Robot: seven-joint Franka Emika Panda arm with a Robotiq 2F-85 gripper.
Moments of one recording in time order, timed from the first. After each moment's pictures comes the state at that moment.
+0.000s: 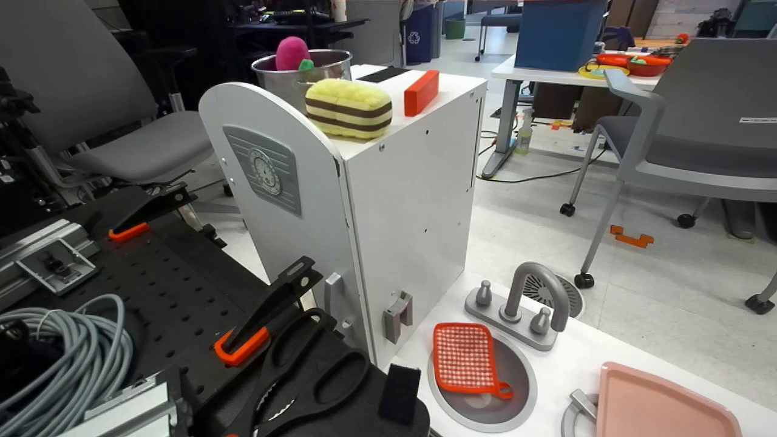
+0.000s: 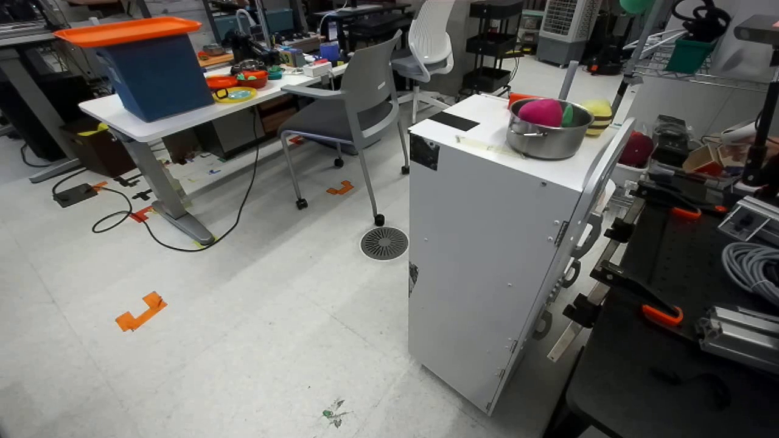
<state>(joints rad) -0.29 -0.13 -0.12 -2.24 -0.14 2.34 0.66</state>
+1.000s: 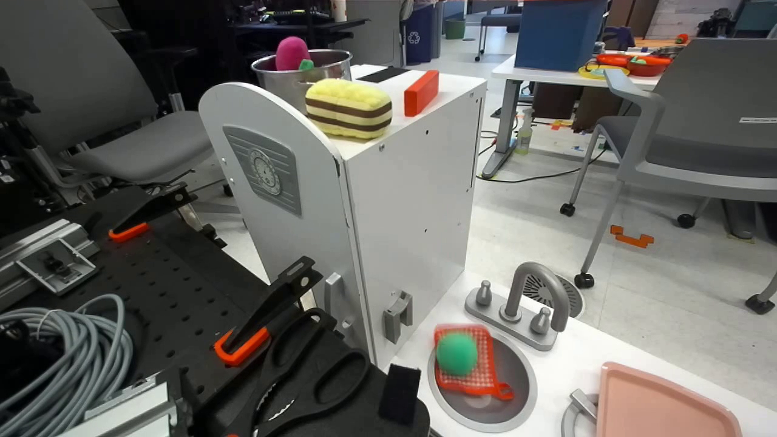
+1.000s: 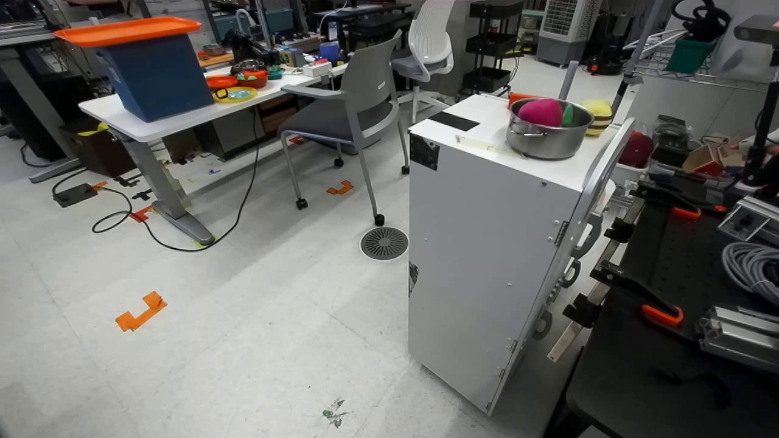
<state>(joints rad) -0.24 -0.09 -0.12 -2.17 -0.14 2.33 0.67</state>
